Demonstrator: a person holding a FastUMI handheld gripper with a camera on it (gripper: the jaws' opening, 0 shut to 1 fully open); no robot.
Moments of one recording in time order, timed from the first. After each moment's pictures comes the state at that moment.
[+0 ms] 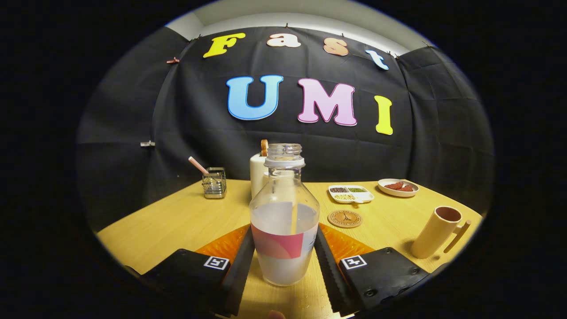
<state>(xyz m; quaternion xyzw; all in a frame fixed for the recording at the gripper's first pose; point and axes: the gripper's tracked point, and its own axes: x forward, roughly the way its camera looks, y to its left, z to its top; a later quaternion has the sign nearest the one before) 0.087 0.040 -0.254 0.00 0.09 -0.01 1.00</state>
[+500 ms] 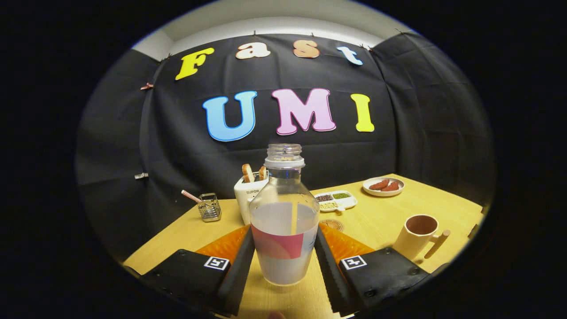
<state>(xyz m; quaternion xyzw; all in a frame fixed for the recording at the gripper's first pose) 0.069 -0.013 -0.200 0.08 0.10 -0.05 0.99</state>
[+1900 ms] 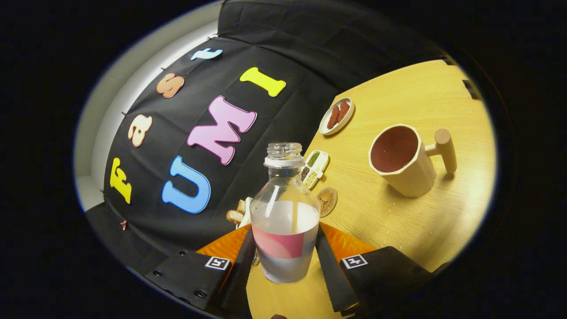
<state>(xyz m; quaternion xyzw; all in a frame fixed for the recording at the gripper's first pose) 0.070 -0.100 -0.218 0.51 0.10 -0.14 0.84</state>
